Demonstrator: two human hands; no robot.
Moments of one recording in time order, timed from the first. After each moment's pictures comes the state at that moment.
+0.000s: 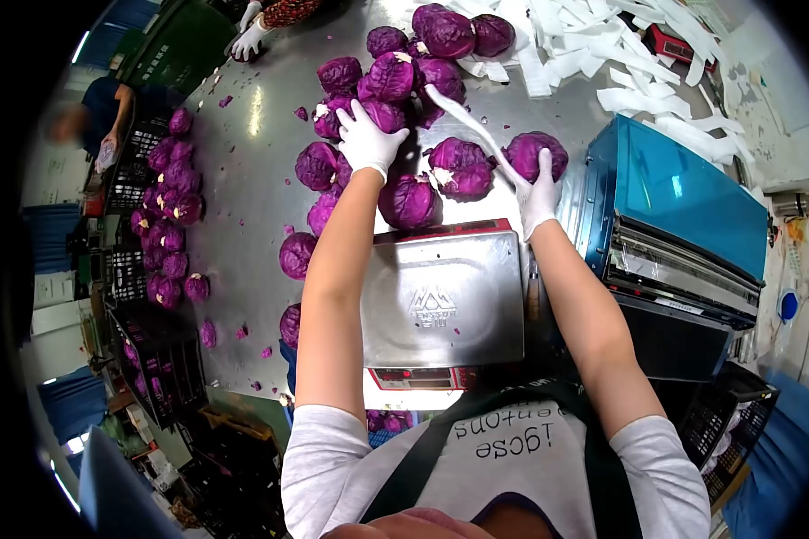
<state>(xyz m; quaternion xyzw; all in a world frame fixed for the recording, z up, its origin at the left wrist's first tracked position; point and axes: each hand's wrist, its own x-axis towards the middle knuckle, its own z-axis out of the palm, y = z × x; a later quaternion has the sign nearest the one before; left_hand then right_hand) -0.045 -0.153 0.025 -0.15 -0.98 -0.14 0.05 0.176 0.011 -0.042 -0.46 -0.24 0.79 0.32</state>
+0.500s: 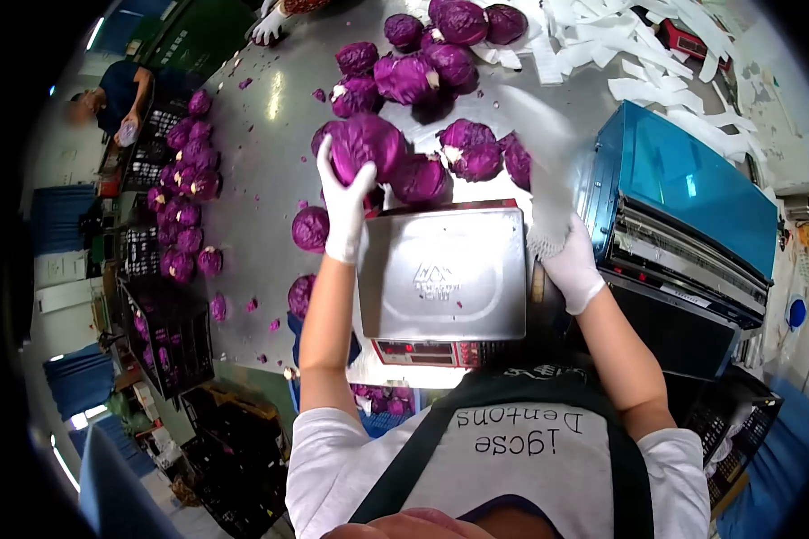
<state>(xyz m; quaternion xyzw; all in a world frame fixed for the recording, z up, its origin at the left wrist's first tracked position) 0.066 -0.261 0.093 -0.14 -0.67 -0.72 -0.11 0.310 -0.042 0.045 -0.25 -0.73 0.63 0.08</state>
